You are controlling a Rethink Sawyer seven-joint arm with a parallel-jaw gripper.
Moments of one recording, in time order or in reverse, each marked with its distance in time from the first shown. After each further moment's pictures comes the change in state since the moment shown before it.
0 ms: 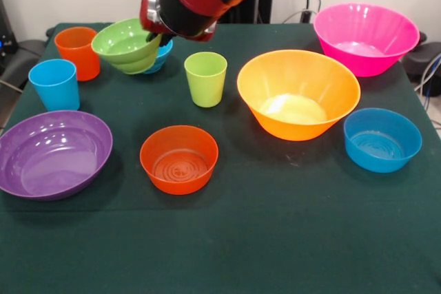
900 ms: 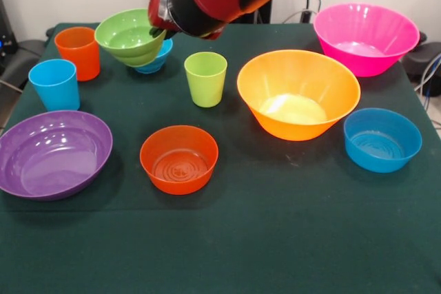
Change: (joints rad) arm 0.070 0.042 -0.076 -0.055 0.000 0.070 0.000
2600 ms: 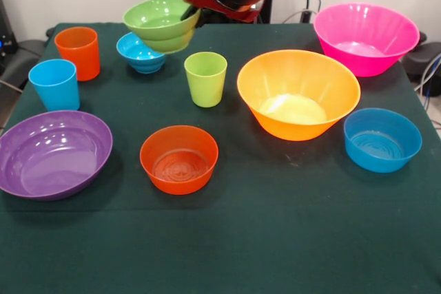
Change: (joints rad) arm 0.064 -0.080 -0.011 0.014 0.088 0.000 0.064
